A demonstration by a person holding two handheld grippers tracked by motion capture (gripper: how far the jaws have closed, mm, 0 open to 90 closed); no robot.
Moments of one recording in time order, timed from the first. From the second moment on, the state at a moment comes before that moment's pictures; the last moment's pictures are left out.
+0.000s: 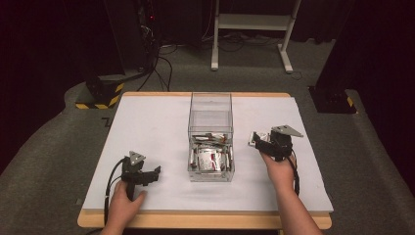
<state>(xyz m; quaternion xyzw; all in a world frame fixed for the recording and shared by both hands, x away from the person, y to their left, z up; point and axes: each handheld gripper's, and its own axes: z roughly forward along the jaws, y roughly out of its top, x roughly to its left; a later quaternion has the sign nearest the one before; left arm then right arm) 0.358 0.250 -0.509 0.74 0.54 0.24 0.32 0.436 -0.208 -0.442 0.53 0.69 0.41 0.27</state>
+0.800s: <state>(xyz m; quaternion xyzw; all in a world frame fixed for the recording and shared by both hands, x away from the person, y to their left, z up) 0.358 0.250 -0.509 0.74 0.54 0.24 0.32 0.388 -0.175 -0.468 0.51 0.73 0.39 0.24</state>
